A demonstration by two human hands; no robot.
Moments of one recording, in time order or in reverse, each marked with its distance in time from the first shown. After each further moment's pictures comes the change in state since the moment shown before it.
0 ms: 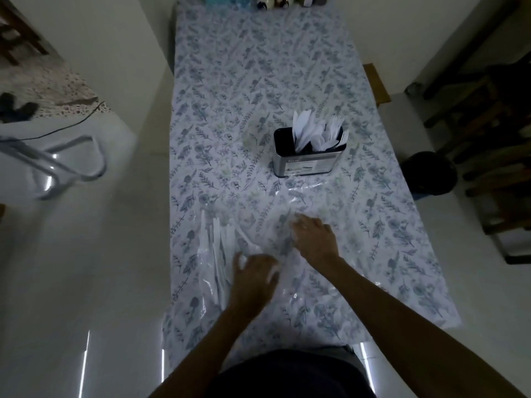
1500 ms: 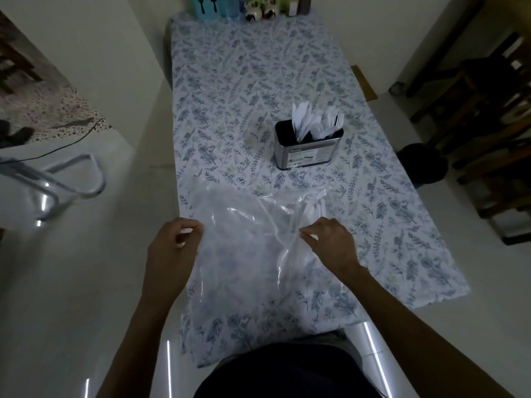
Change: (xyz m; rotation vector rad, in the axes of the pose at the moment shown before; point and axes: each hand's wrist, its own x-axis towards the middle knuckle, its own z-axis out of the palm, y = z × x) left_hand -0.015 -0.066 -0.193 -0.678 0.223 -0.554; right_hand -0.072 -0.027 -0.010 0.412 0.463 0.099
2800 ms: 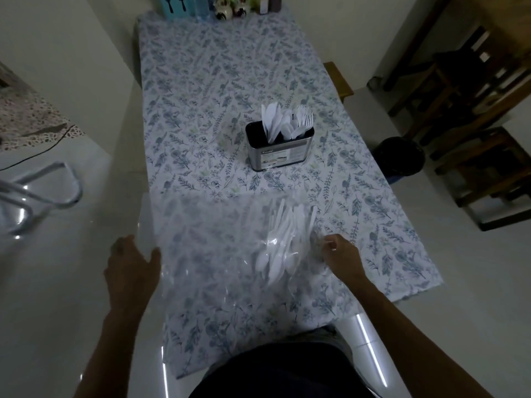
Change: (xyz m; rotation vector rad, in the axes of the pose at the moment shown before) left_hand 0.022 -0.048 0.009 0.657 0.083 -0.165; right_hand -0.037 0.072 -0.013 0.372 -0.167 0.593
